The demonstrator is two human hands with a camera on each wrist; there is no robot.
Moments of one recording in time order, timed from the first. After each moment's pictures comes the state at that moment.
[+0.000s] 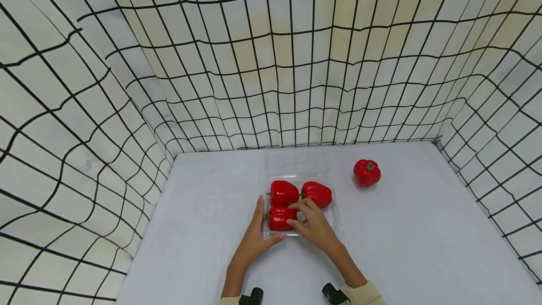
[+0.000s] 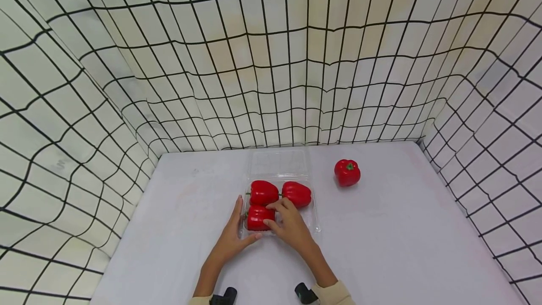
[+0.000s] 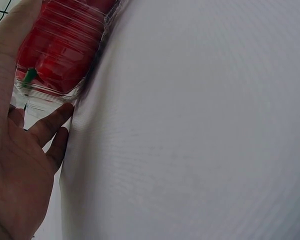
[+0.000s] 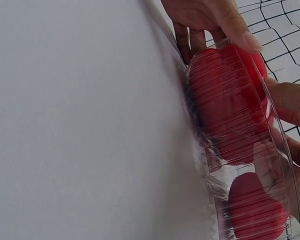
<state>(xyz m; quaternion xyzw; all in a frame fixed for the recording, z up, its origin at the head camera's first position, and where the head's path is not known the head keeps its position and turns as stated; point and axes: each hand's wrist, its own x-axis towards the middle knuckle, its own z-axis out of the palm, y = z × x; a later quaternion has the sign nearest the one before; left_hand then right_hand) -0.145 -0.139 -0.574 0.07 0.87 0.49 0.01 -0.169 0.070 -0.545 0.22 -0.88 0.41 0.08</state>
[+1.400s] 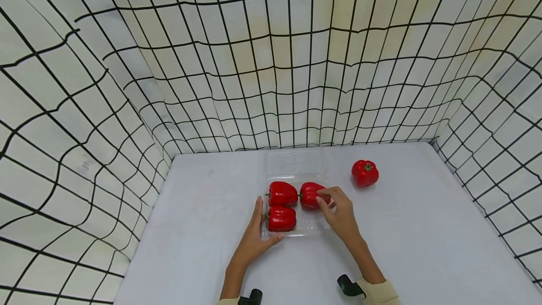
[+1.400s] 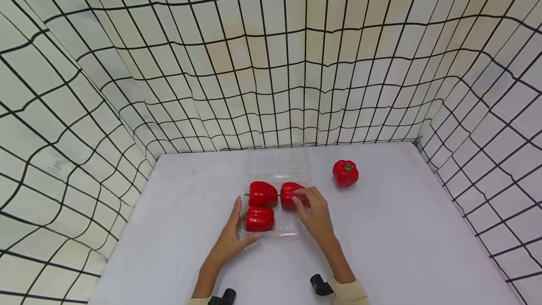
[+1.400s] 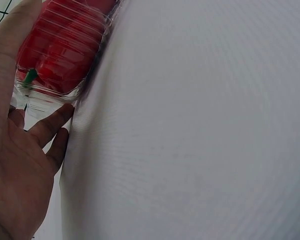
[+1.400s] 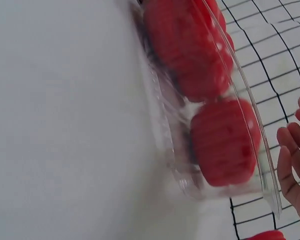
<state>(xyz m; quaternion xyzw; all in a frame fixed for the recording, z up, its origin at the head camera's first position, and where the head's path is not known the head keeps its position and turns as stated) -0.147 -0.137 -0.574 0.06 0.87 0.49 0.02 -0.185 0.124 -0.530 0.14 -0.85 0.45 0.22</state>
